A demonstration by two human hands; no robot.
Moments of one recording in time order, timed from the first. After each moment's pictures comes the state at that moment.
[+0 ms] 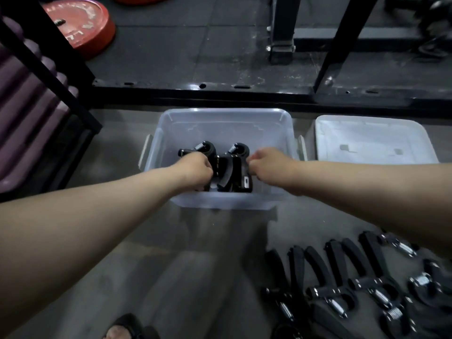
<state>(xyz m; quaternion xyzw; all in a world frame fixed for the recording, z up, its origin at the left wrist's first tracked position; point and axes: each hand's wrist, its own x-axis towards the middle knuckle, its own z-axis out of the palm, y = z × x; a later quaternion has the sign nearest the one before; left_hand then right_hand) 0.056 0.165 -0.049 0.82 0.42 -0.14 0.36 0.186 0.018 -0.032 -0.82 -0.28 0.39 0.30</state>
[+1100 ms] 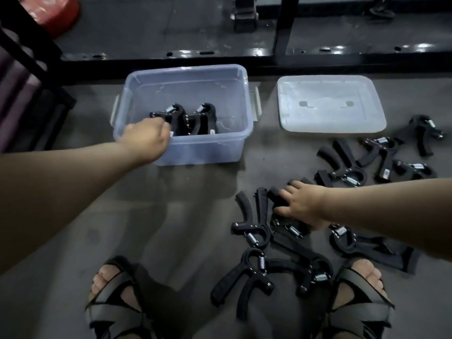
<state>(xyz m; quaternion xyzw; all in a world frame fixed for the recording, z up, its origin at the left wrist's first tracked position) -0.003 0.127 -0.037 0.94 0.32 -0.04 0.09 0.168 -0.218 -0.120 -0.57 -0.70 0.16 -0.39</state>
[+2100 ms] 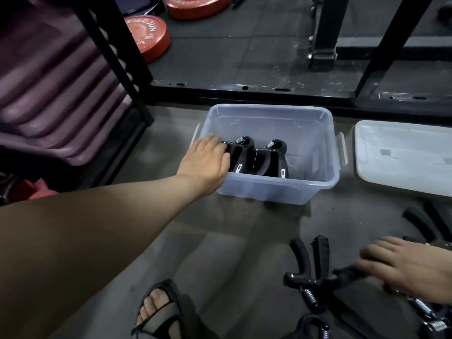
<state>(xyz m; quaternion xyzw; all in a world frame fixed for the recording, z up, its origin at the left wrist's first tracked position) -0.029 0.169 -0.051 0.96 0.29 0.02 -0.01 0.209 -0.223 -0.110 -0.57 -0.82 0.03 -0.06</state>
